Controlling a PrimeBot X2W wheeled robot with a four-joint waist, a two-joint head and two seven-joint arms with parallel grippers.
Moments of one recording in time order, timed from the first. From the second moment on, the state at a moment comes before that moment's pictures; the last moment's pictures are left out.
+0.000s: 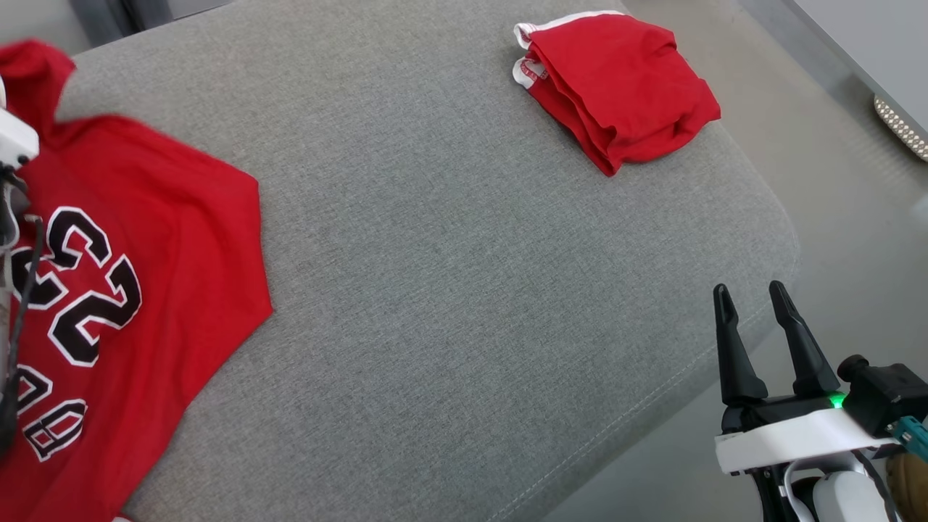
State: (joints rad) left arm -0.87 0.45 -0.17 0.63 -0.86 0.26 0.15; right arm -0.12 -0.05 0.07 0.15 0.31 0.13 -0.26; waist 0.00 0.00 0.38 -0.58
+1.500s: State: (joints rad) left arm -0.62 0.24 -0.72 0.60 -0.56 0.24 0.19; right arm -0.09 -0.05 0.03 0.14 0.25 0.13 -0.26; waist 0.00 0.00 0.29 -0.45
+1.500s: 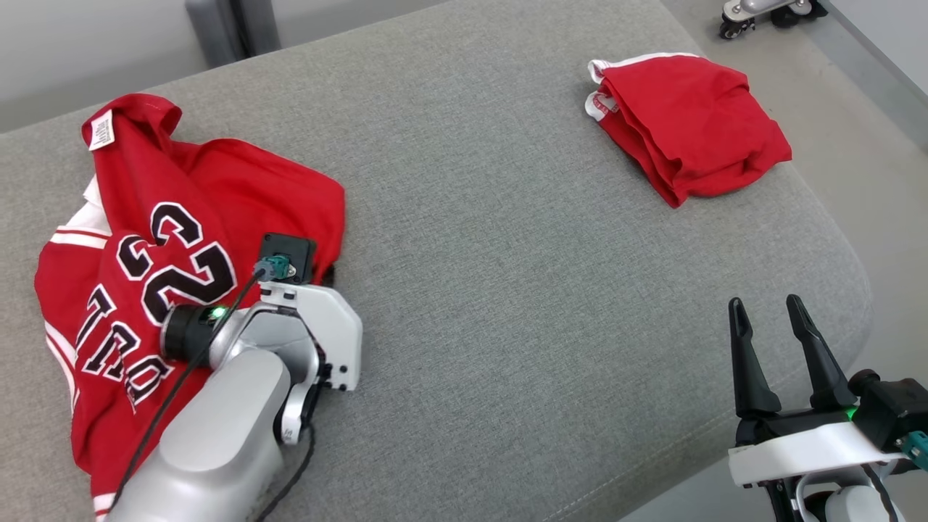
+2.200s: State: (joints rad) left arm -0.49 0.10 -0.54 0.32 -1.07 0.11 0.23; right arm -0.09 -0.05 0.03 0.14 0.24 0.13 -0.26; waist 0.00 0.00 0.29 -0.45
